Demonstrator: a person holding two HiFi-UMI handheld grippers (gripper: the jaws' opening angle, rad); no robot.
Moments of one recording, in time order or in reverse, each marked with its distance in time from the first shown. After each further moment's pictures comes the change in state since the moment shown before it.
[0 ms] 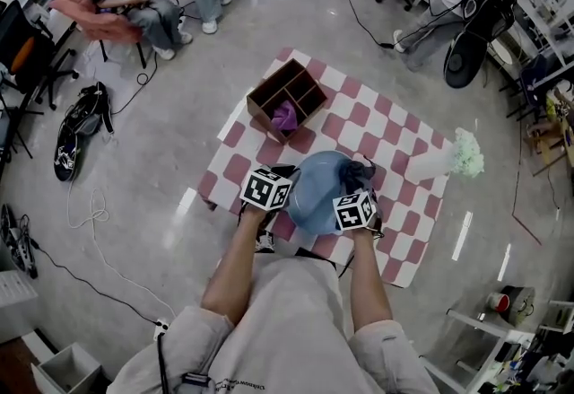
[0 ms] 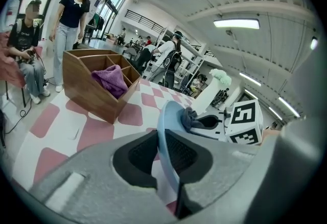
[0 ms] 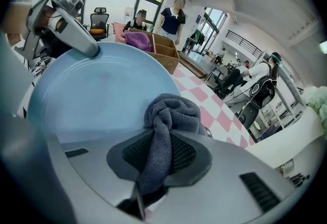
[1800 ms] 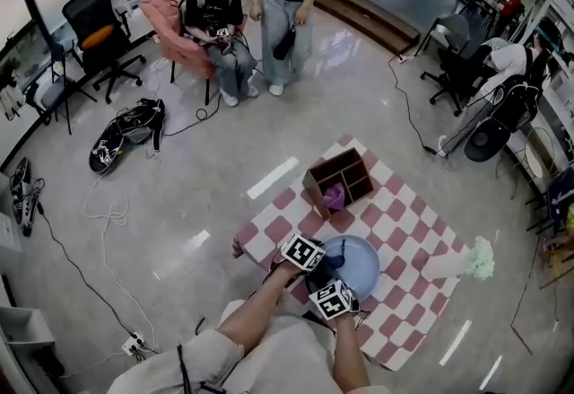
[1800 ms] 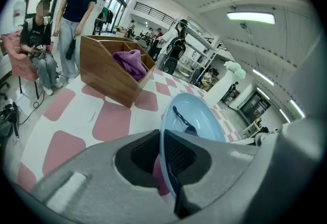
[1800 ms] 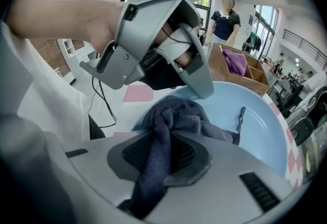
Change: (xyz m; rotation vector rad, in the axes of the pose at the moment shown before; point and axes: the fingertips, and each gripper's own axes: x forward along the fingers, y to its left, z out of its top) left arm -0.005 0.027 -0.028 -0.057 0.091 0.110; right arm -0.051 0.199 0.046 -0.289 -0.094 0.550
